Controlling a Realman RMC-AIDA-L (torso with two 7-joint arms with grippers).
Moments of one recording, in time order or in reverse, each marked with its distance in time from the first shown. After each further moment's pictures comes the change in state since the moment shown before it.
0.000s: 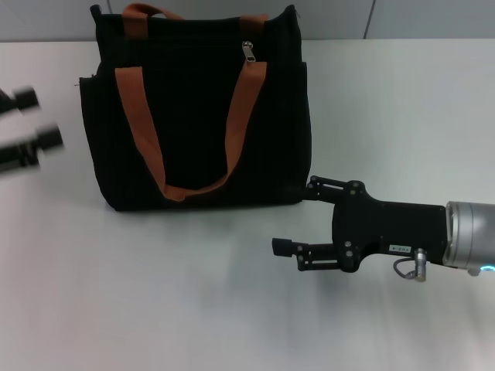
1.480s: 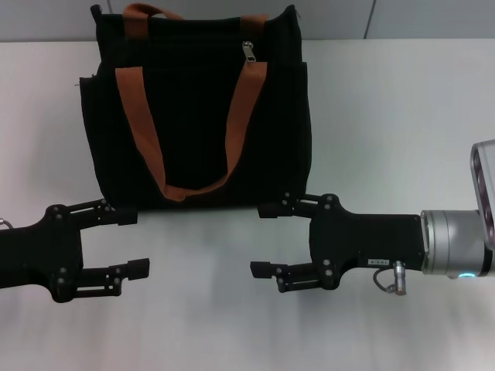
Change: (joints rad) left arm -0.020 -0.113 0.006 -0.064 0.300 0.116 0.195; right arm 0.071 0.006 -0.049 0.094 0.006 -0.008 -0.093
